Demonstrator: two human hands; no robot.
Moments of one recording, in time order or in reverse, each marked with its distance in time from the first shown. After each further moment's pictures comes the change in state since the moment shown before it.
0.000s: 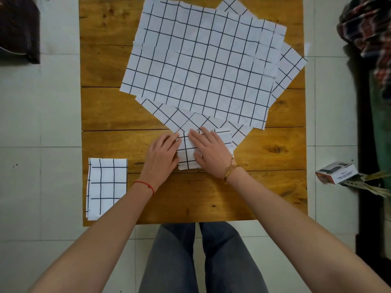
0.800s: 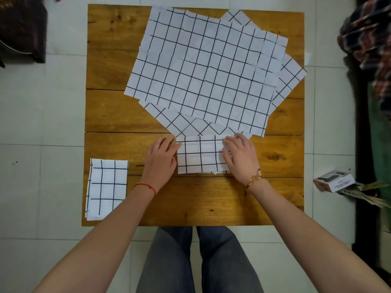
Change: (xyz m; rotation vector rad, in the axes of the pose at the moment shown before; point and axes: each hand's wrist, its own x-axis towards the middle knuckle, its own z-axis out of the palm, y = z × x) left_hand 0.002 0.004 -0.005 -0.140 -0.018 -0.168; right_hand -0.039 0.049 -0.011 0.093 0.202 0.311
